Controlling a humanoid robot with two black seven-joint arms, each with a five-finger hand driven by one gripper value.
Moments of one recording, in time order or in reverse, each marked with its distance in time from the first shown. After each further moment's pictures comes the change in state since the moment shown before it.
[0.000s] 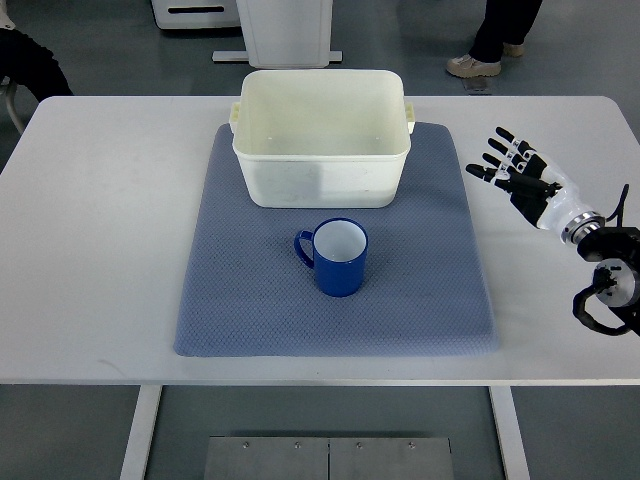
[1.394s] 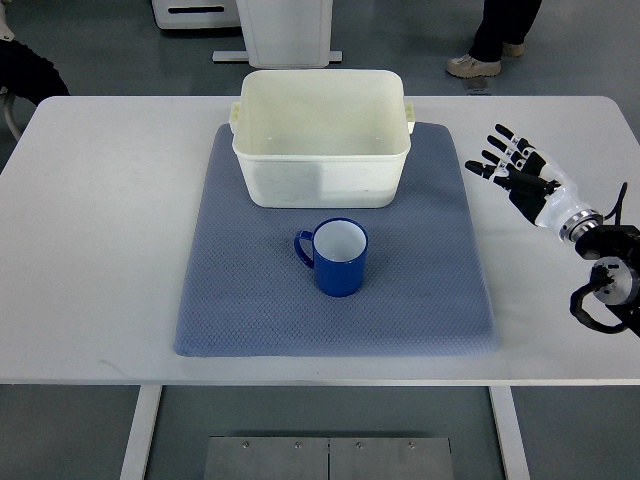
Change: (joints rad) left arm -0.001 0.000 0.000 0.000 0.000 0.000 0.000; right arm 0.004 0.012 0.006 -0.010 0.000 0.000 0.005
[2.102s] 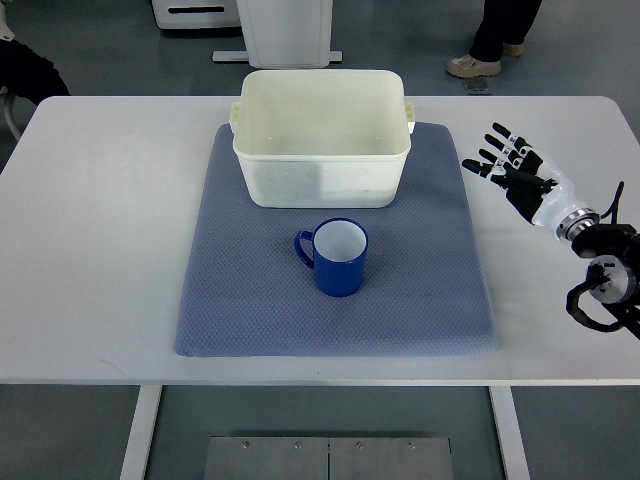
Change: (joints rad) left arm 0.000 0.000 0.000 0.000 0.000 0.000 0.000; right arm 0.005 0.013 0.003 -0.011 0.000 0.000 0.002
